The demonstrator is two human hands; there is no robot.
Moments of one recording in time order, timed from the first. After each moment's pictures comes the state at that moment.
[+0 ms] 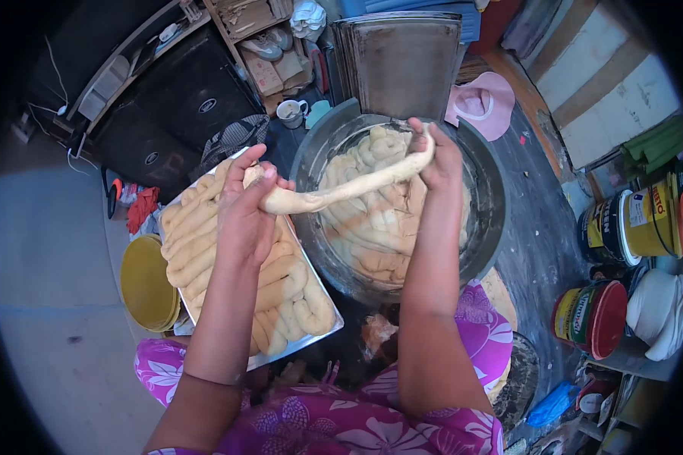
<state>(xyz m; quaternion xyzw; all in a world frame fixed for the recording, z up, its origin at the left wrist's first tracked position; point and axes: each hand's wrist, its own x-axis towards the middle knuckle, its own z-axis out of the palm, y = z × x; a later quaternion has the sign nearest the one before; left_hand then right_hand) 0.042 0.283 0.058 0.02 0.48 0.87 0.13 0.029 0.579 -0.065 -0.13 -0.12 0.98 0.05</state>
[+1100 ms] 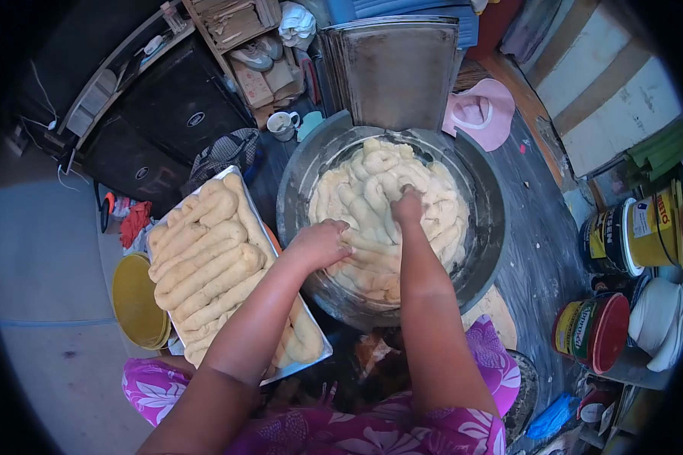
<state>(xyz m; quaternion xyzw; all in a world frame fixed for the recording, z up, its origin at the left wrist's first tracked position) 0.014 0.340 -0.076 0.35 0.89 0.13 0.27 0.017 0.575 -0.278 -0.34 -0.90 0.27 0.08</state>
